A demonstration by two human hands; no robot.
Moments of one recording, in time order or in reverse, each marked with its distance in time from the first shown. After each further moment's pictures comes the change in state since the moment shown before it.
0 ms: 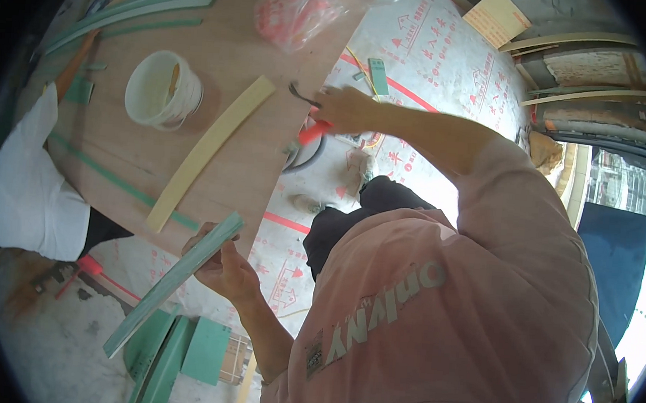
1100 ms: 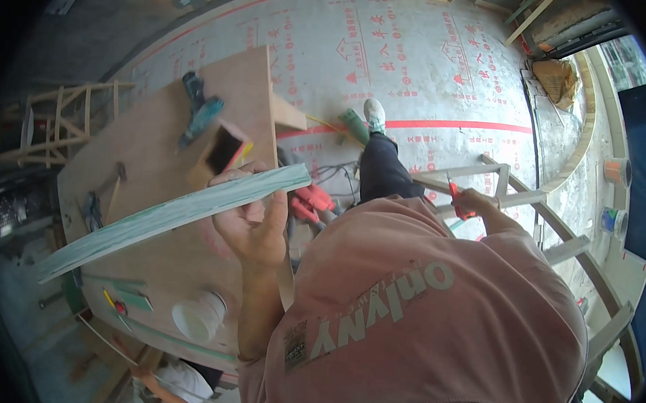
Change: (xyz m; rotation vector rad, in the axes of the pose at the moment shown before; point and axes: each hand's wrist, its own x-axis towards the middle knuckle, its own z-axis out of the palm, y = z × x) left_hand 0.145 -0.009 0.523 -0.154 -0.956 0.142; right_hand -0.454 0.163 0.185 1.305 -0.061 1.801
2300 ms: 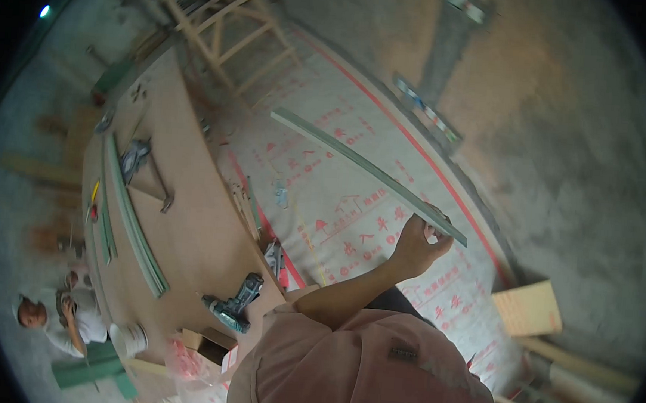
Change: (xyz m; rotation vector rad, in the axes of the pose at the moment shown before) left_hand 0.690 -0.368 0.051 -0.333 0.415 -0.129; right_hand 0.373 -0.749 -0.480 -0.227 -0.066 -0.596
